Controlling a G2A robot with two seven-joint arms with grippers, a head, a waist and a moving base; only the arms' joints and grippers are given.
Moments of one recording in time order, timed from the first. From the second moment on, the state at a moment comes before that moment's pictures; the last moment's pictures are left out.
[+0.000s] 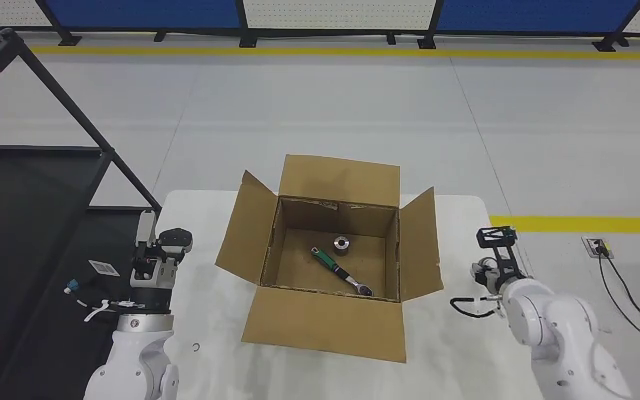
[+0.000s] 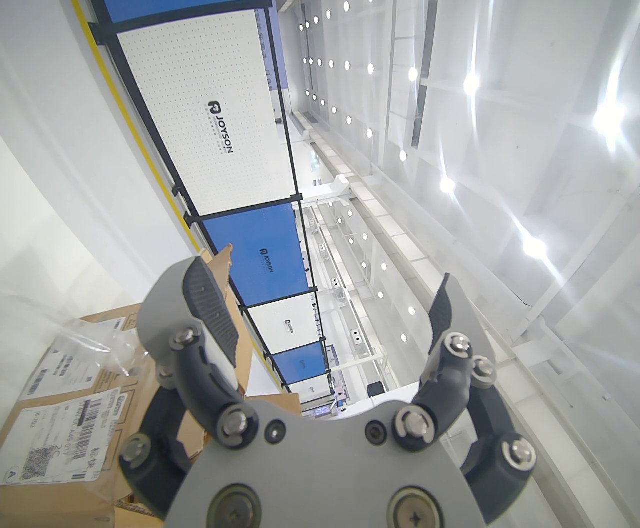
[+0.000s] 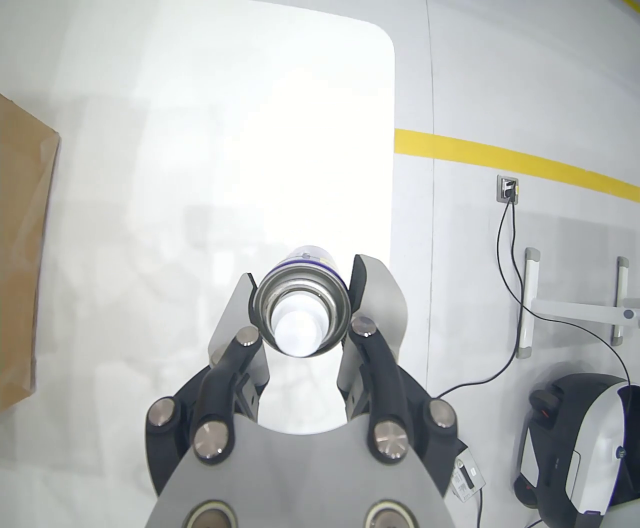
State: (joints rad) left arm 1.37 -1.39 -1.65 -1.99 -0.11 -0.08 -0.01; right arm -1.04 -1.11 1.46 -1.62 -1.29 0.11 0.95
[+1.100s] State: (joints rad) left arm 1.37 -1.39 -1.65 -1.99 -0.11 -0.08 -0.01; right arm -0.97 -1.13 1.43 -1.53 -1.28 0.12 0.98
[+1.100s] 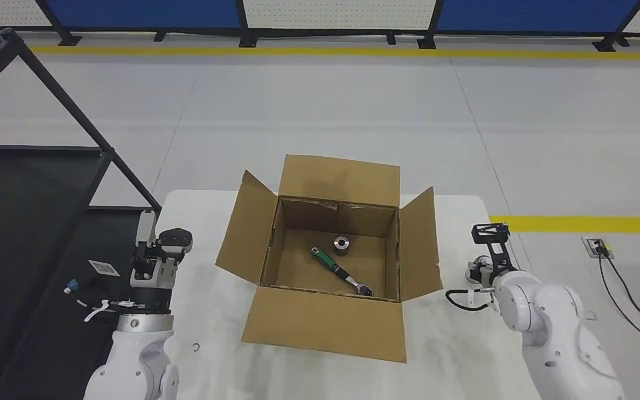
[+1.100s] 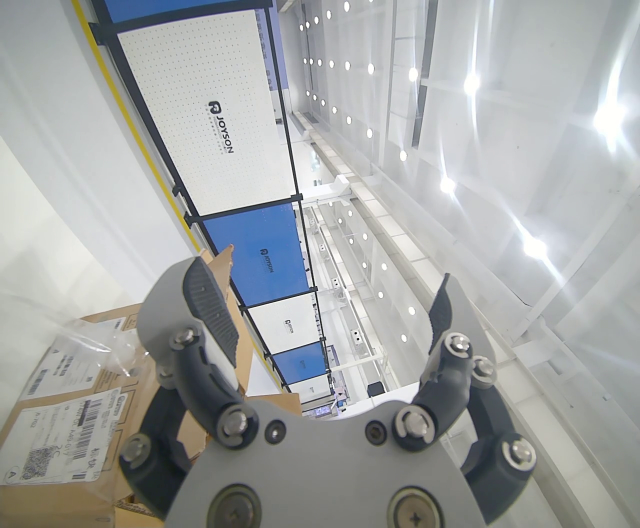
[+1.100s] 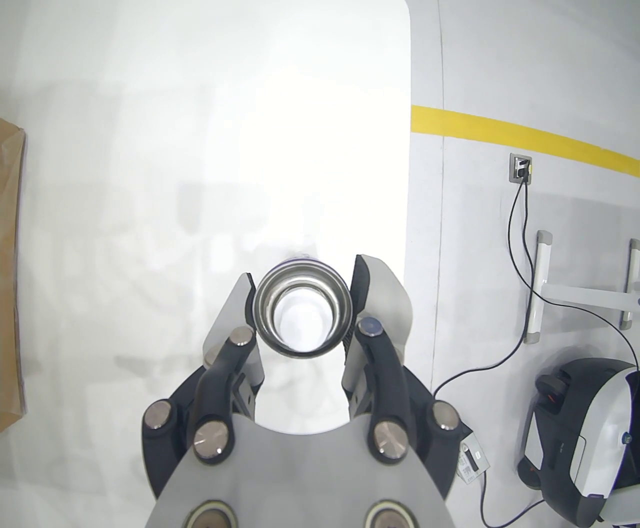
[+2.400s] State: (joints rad) left arm 1.37 -1.39 -1.65 -1.99 -0.11 -0.08 -0.01; right arm -1.17 -1.12 1.64 -2.05 -1.21 0.14 0.90
